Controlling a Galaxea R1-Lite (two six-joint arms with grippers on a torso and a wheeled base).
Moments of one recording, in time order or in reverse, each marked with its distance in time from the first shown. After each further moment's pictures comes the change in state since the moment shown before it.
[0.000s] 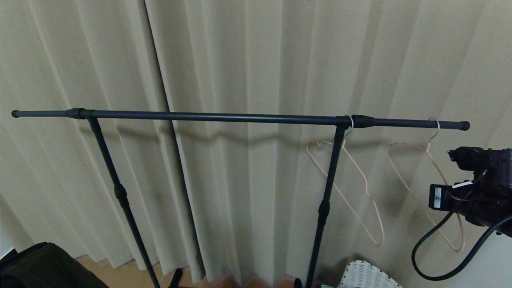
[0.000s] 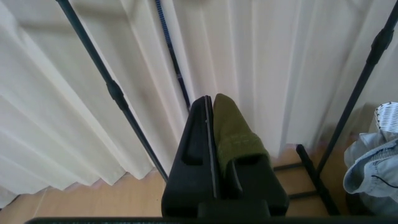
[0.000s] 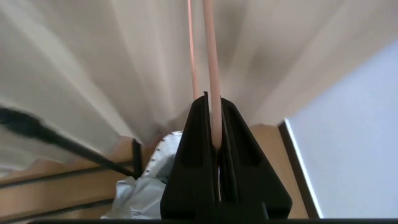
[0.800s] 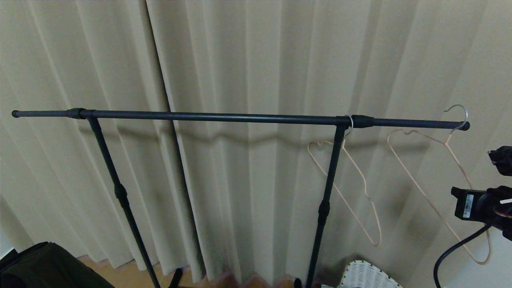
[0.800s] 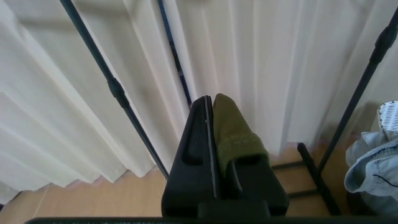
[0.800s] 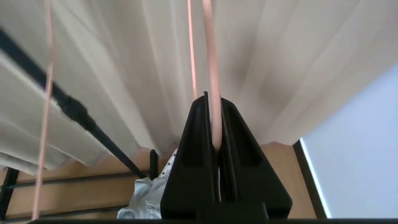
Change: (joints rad) left arm 0.004 0.012 -0.001 0.000 0.006 -0.001; right arm -0.012 -0.269 0.142 0.000 0.111 -0.010
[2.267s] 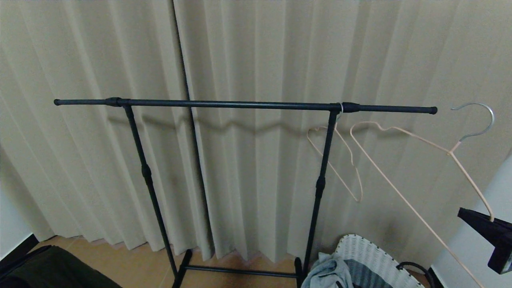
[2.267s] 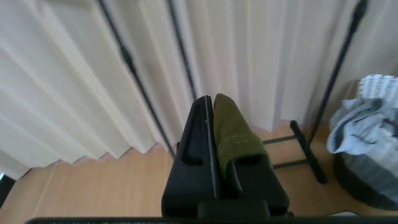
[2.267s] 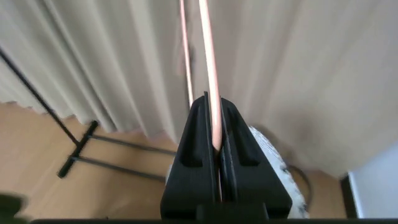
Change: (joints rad) left arm 0.003 0.007 0.015 0.001 -0.001 -0.002; right arm 0.077 -0.377 0.209 0.015 0.267 -0.041
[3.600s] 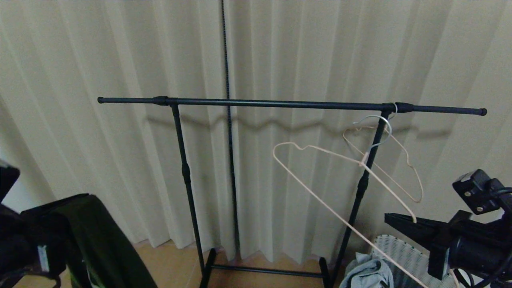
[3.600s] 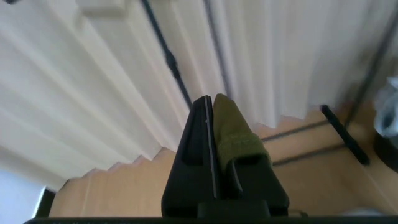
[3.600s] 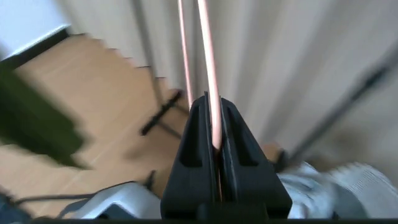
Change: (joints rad) left arm -0.134 0.319 -0.270 -0.001 0.095 0.071; right arm 0.403 0.240 -0.096 -0.038 -0.004 0.019
